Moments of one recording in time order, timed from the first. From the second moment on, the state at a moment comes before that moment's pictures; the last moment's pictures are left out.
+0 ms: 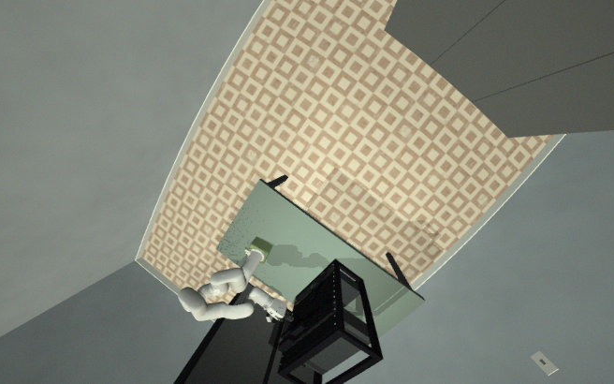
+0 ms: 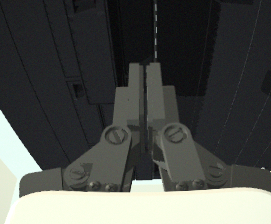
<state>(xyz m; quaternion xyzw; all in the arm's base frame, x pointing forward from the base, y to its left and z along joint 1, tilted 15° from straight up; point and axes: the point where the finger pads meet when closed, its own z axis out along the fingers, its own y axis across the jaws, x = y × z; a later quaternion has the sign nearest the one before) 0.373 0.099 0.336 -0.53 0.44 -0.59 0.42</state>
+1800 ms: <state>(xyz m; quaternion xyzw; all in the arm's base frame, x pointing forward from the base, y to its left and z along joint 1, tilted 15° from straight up) 0.339 0.030 0.357 -0.51 0.46 -0.61 0.40</state>
